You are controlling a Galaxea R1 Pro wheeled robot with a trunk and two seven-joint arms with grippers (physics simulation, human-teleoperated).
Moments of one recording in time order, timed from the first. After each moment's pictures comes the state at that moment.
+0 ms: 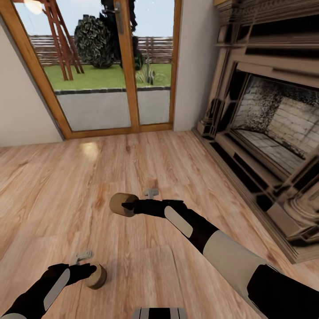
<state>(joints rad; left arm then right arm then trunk) -0.45 0.27 -0.16 -0.74 0.51 0.56 0.05 -0.97 0.13 0.80 -0.77 -0.98 0.43 0.19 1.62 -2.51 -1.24</state>
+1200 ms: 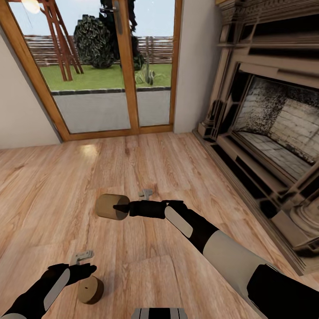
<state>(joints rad) -0.45 0.27 -0.16 -0.74 0.51 0.56 0.05 -0.97 0.13 0.80 -0.76 -0.98 0.44 0.45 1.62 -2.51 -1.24</state>
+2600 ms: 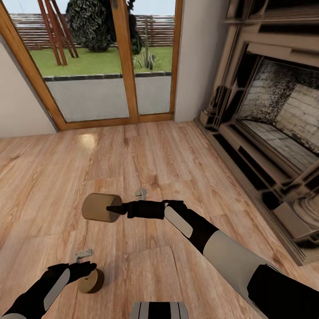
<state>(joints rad) -0.45 0.27 -0.16 -0.74 0.51 0.52 0.05 -0.97 0.13 0.80 -0.77 -0.97 0.42 0.69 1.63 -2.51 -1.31</state>
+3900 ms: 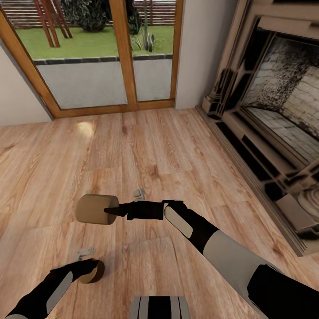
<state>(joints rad) -0.45 0.26 -0.21 -0.72 0.51 0.37 0.07 -0.97 0.13 0.80 -0.77 -0.97 0.42 0.79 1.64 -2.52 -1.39</state>
